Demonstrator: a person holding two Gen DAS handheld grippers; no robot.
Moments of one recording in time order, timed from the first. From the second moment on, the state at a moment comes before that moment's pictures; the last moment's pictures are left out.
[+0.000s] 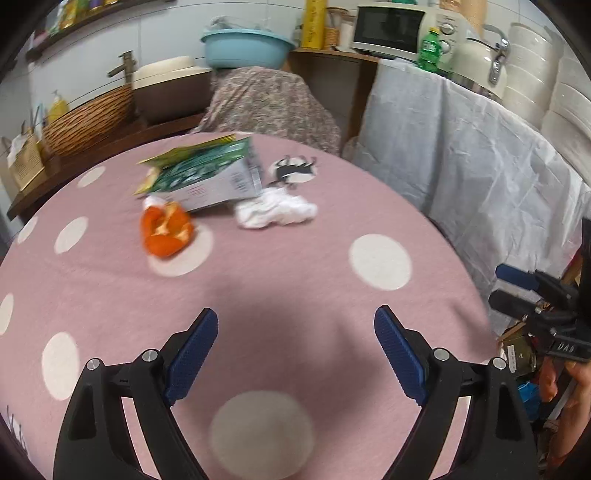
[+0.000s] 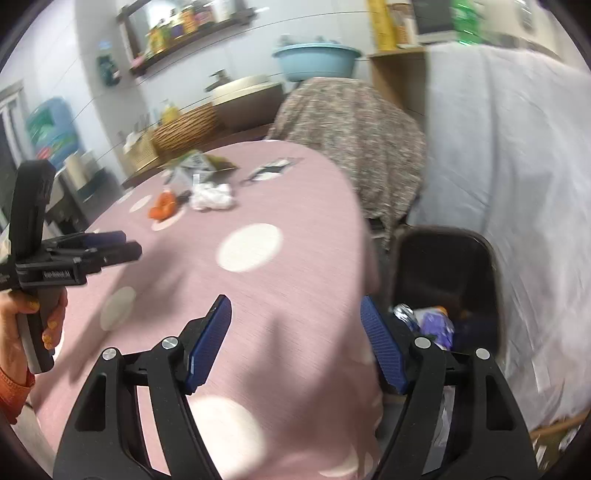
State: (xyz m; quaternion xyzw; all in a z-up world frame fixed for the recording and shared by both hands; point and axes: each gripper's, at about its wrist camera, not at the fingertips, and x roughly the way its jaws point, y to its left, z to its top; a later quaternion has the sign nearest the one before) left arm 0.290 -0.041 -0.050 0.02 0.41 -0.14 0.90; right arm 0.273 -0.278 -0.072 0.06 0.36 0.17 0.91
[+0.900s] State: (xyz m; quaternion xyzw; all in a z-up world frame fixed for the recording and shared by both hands) left arm 0.280 0.055 -0.064 -0.02 0.43 -0.09 0.90; right arm 0.428 -0.080 -0.069 -0.17 0.40 0.22 0.87
